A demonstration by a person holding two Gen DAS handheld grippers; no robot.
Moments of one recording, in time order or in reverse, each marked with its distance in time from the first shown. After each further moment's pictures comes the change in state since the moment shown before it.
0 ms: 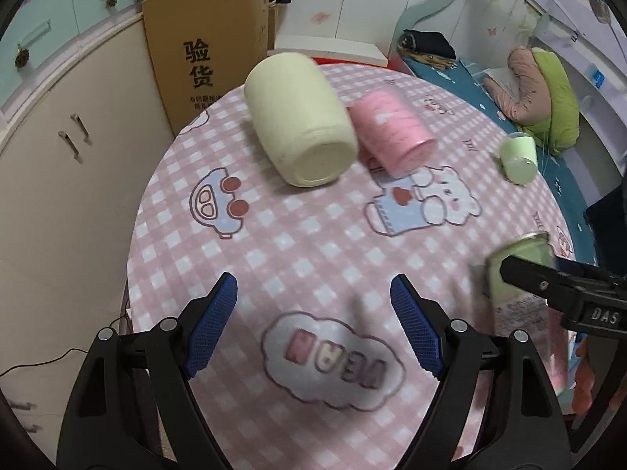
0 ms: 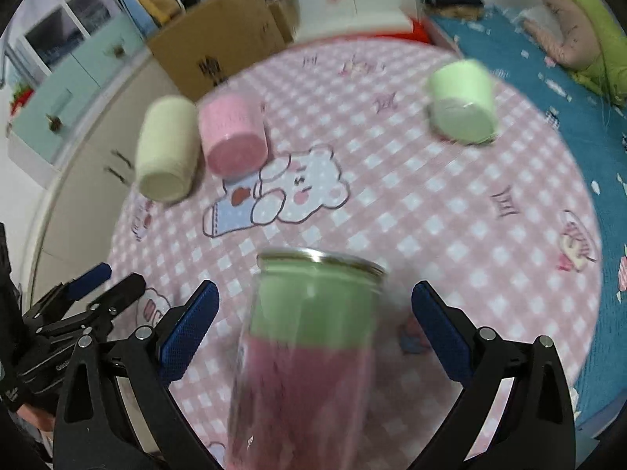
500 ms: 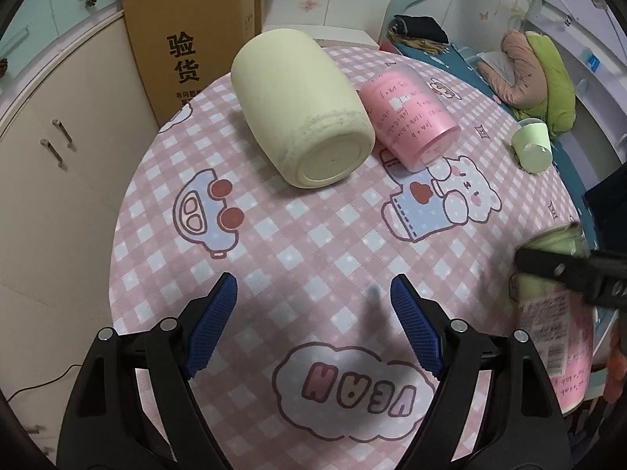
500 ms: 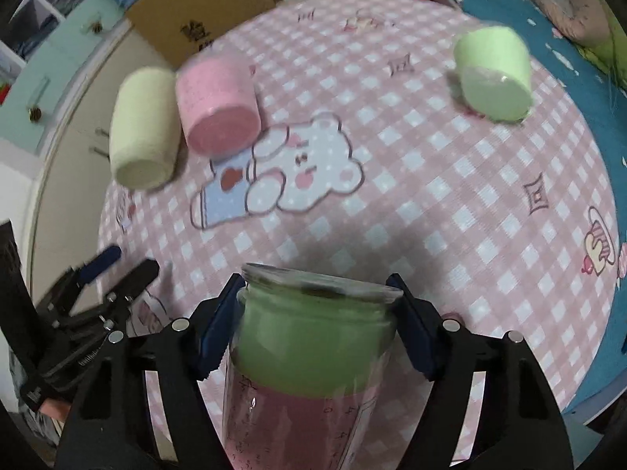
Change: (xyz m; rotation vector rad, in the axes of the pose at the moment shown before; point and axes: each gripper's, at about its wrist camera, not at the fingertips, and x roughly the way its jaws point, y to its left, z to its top) left arm 0.026 0.005 0.010 0.050 0.033 -0.016; right arm 0.009 0.010 0.024 0.024 0.046 -0.022
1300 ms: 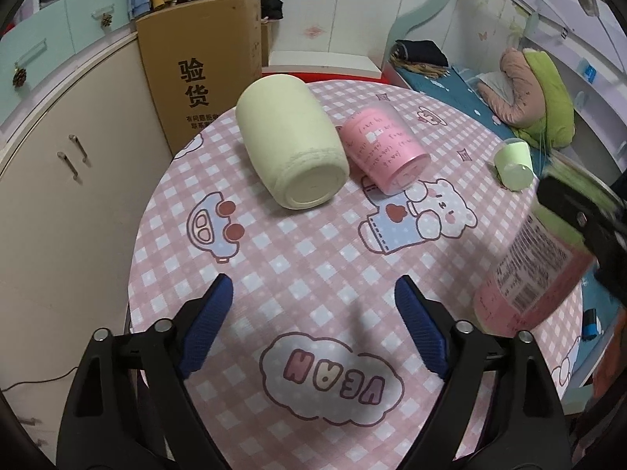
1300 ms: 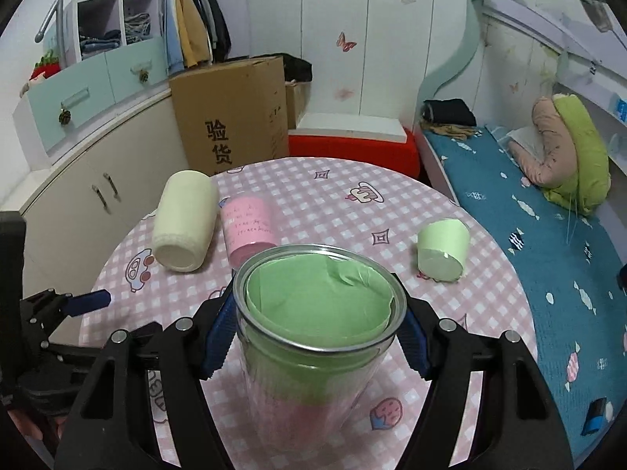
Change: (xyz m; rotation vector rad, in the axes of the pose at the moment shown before) left arm -0.035 -0.019 -0.006 -0.013 -0.099 0.032; right arm -0.064 0.035 -0.027 -0.236 -0.489 -0.145
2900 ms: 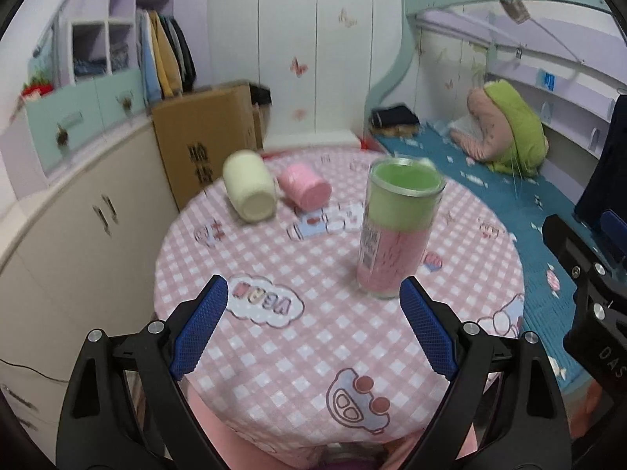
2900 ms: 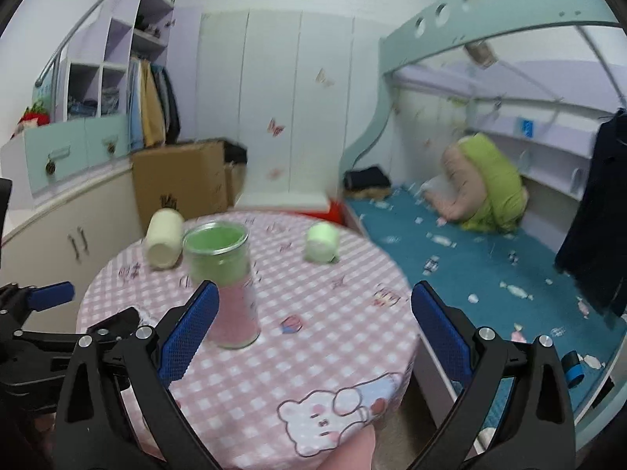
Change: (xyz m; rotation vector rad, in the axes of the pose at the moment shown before) left arm -0.139 -0.100 -0.111 0.104 -0.364 0.066; right arm -0.170 -0.025 -0.123 0.105 -0.377 -0.249
